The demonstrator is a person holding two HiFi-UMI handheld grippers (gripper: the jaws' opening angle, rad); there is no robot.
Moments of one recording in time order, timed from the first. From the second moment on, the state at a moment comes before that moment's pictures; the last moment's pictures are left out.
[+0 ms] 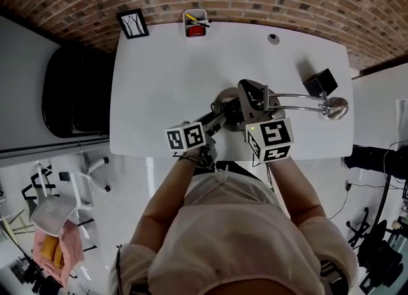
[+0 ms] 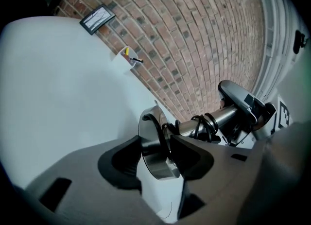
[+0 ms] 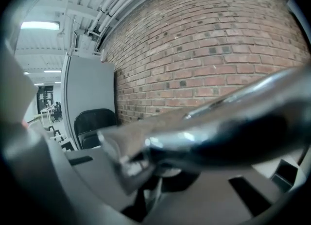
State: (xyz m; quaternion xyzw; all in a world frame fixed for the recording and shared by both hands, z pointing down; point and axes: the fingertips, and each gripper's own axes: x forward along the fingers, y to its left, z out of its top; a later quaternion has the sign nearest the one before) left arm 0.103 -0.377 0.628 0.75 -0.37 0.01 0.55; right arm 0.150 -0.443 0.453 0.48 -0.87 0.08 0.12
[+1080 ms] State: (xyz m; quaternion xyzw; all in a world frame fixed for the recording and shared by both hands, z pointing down) left arm 0.116 -0.434 0.462 0.81 -0.37 -0.12 0.43; right arm 0.185 -0.466 0.286 0.50 -0.87 0.03 0.03
